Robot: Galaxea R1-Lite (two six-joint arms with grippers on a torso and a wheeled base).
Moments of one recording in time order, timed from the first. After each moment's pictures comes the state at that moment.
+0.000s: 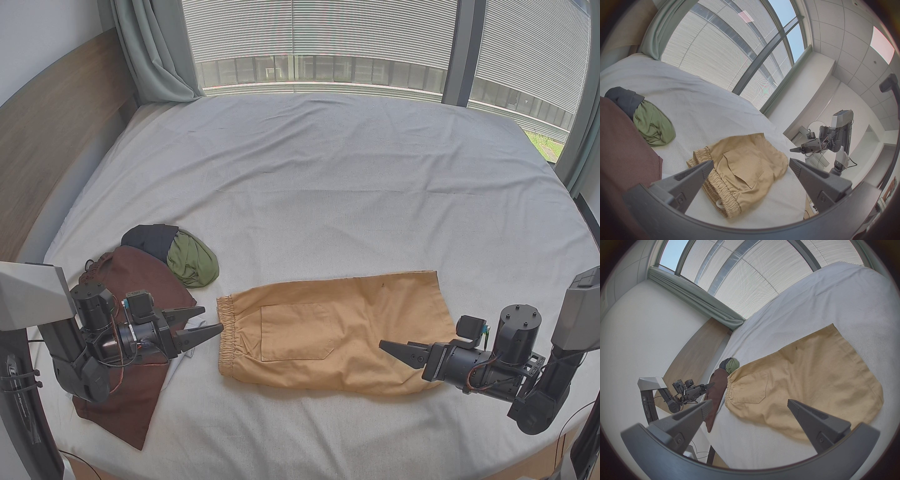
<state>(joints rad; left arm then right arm) -0.05 2.21 -0.46 -1.55 -0.94 -0.22 0.46 2.04 -0.22 -1.54 0.29 0.59</state>
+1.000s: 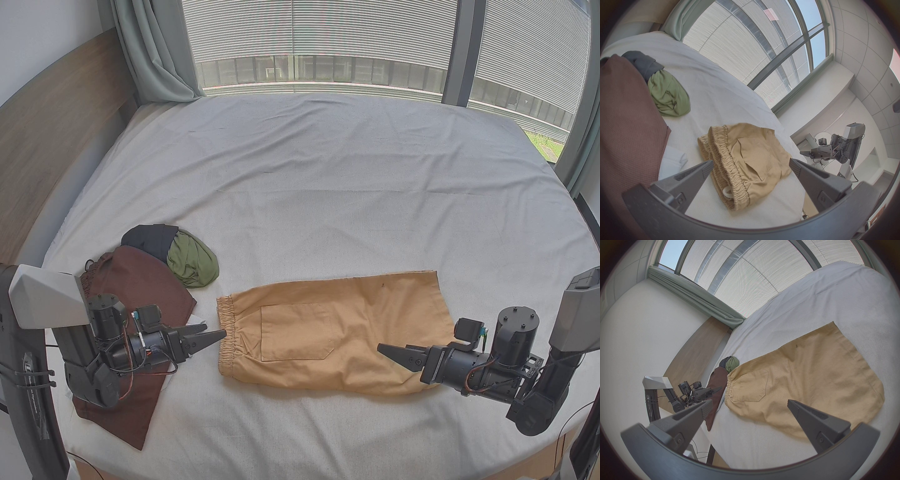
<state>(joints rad) -0.05 2.32 -0.48 -1.55 -0.86 -0.34 0.47 2.05 -0.21 -1.54 0.29 0.59</state>
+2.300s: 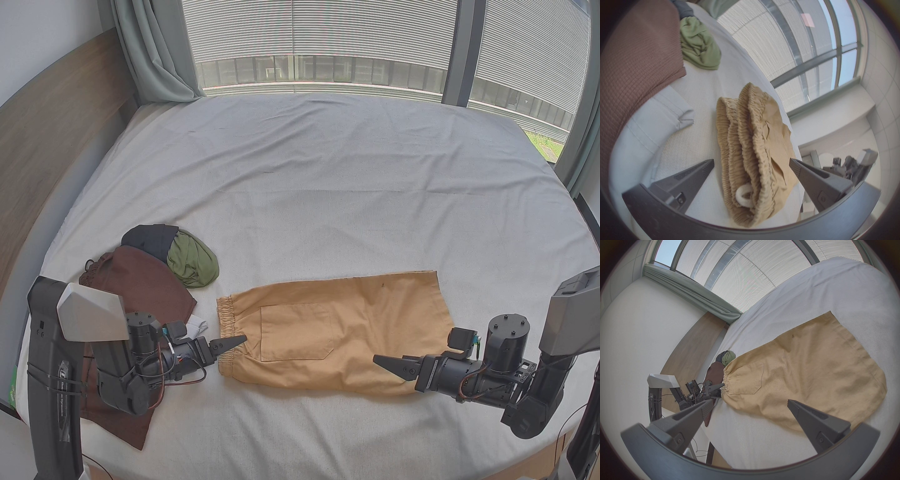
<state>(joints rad) -0.14 2.53 -0.61 -1.55 -0.67 -0.61 0.48 2.10 -0.21 -1.54 0.29 0.59</state>
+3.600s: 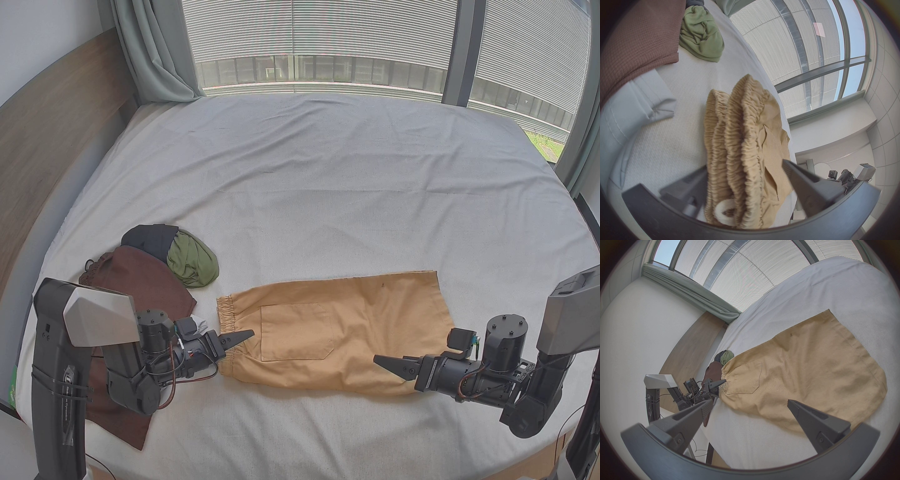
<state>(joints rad) -0.20 2.53 -0.66 -1.55 -0.60 -0.76 0.47 2.12 -0.21 -1.54 0.29 0.59</state>
